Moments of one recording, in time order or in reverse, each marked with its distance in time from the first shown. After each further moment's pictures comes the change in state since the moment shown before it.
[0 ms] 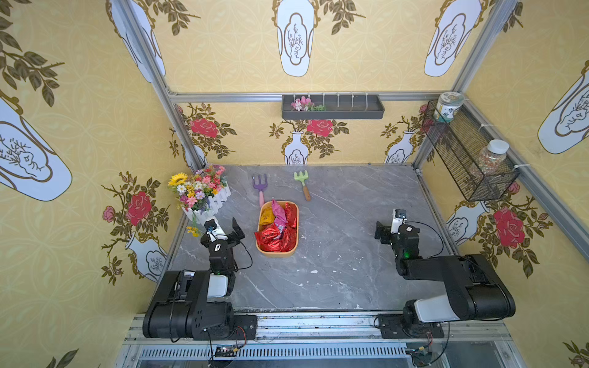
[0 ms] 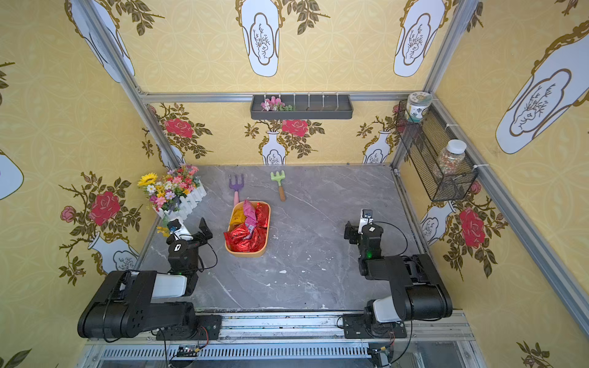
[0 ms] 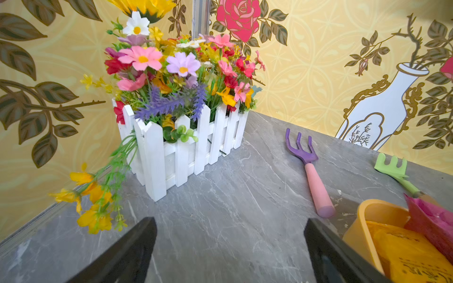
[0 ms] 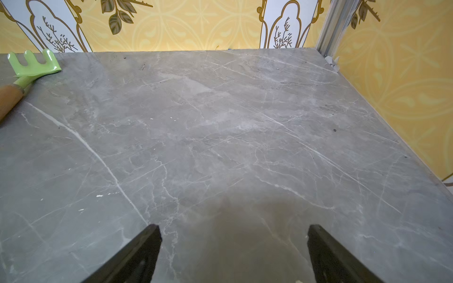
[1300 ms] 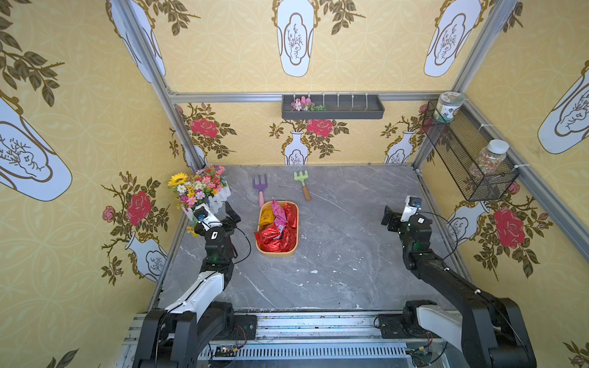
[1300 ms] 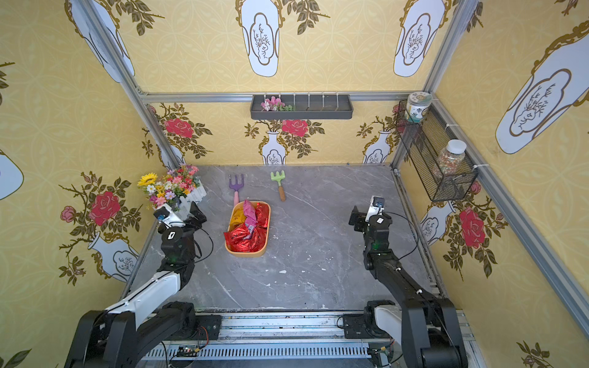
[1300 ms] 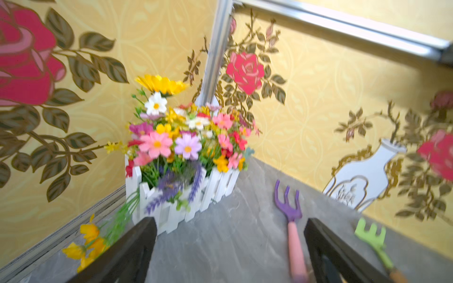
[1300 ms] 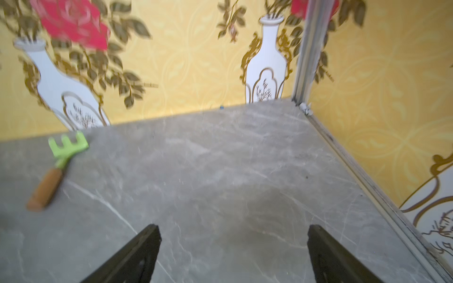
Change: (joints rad) left arm -0.047 -0.353 0.277 -0.541 -0.180 -0.170; right arm -0.012 -0.393 0.200 -0.450 0.079 0.161
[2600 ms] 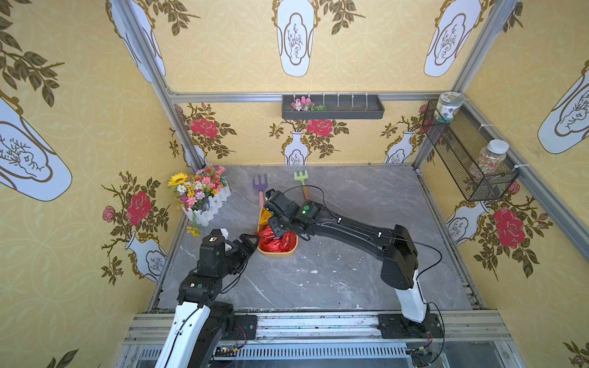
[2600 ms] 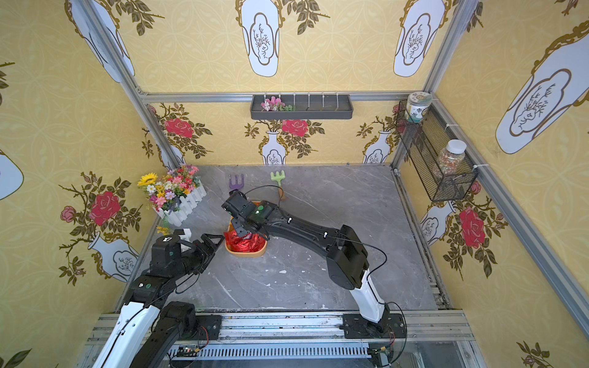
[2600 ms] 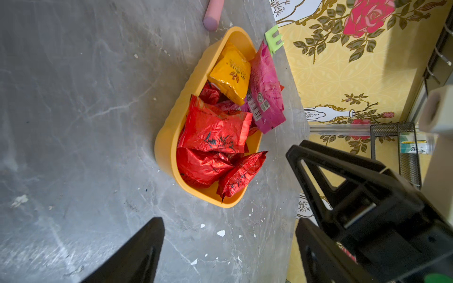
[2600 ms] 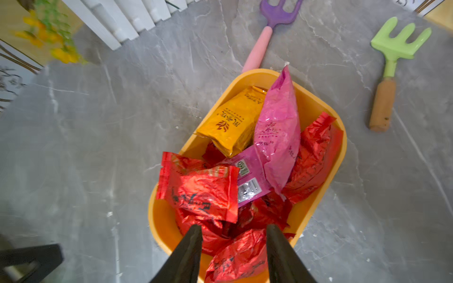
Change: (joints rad) left arm -0.078 -0.460 0.154 -1.220 0.816 -0.665; right arm 0.995 1.038 1.485 -1.136 0.053 0.141
